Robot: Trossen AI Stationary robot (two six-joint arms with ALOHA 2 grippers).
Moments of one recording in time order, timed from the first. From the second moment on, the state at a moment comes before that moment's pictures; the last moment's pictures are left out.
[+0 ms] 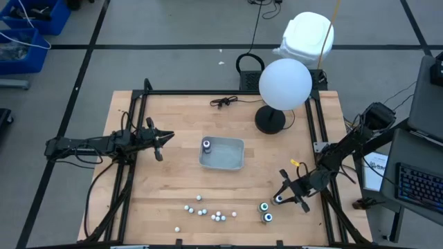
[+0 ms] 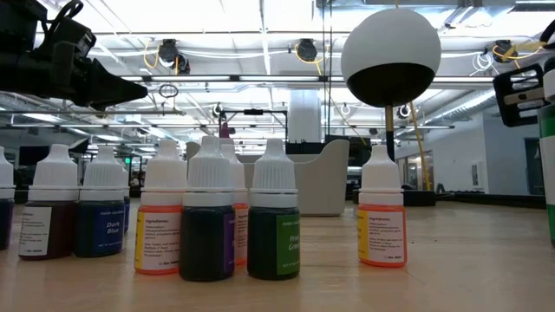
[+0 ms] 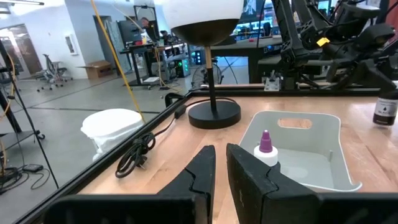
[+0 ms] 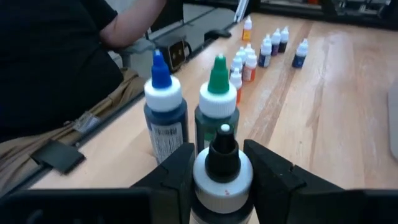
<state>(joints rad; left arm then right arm) 0.03 0.17 0.01 0.15 -0.29 0.10 0.80 1.17 0.13 0.72 0.26 0.13</state>
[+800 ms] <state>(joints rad) 0.03 0.17 0.01 0.15 -0.29 0.09 0.63 0.77 0.20 0.50 0.60 -0.12</state>
